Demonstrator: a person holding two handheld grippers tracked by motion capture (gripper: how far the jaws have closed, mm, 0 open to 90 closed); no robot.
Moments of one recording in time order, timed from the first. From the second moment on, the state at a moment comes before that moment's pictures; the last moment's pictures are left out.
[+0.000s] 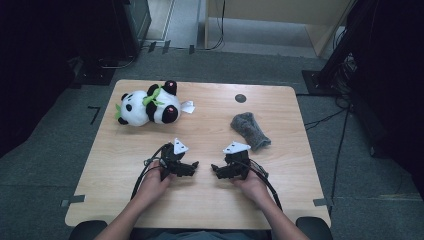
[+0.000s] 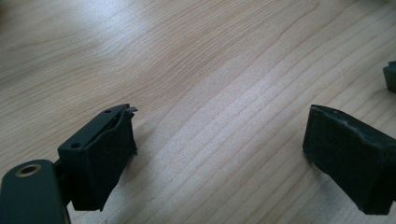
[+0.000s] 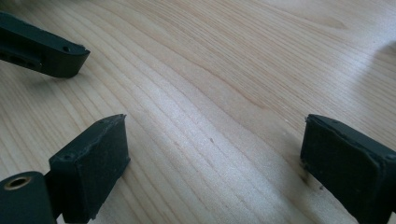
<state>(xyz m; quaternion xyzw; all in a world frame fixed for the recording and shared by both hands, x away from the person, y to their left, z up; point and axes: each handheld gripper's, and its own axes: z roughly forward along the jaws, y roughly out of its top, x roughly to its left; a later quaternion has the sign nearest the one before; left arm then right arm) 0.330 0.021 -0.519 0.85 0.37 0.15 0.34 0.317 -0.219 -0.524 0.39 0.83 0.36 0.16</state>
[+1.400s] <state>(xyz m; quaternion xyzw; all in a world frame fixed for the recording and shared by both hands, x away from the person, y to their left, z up) 0.333 0.026 -0.517 0.85 0.36 0.14 0.35 0.317 -0.220 -0.524 0.40 0.83 0.36 0.16</state>
